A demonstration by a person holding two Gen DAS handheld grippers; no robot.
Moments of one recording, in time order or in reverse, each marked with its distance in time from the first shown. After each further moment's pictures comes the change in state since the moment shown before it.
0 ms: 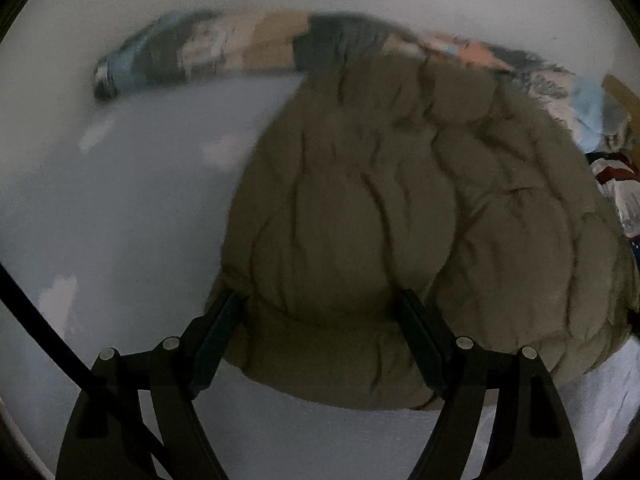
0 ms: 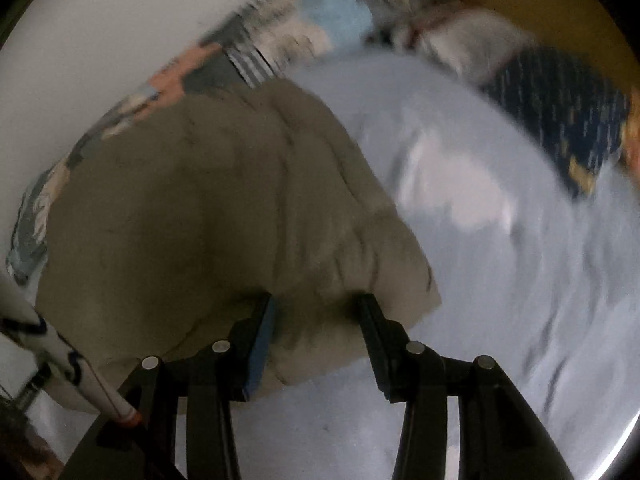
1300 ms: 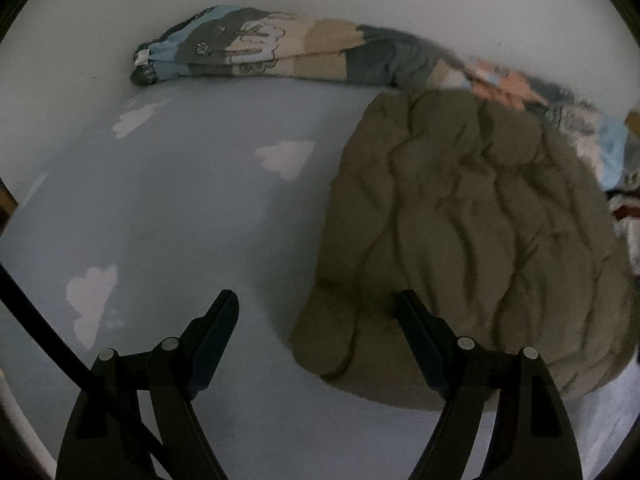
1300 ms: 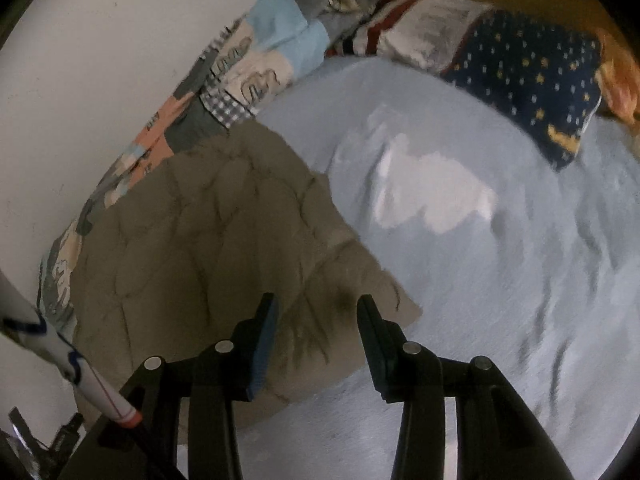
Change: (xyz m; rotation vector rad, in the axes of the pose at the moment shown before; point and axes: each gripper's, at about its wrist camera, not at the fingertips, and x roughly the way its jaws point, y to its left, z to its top) left arm -0.019 0.051 0.006 -0.073 -0.021 0.070; right arm -0.024 -0.034 0.011 0.174 -0.054 0.062
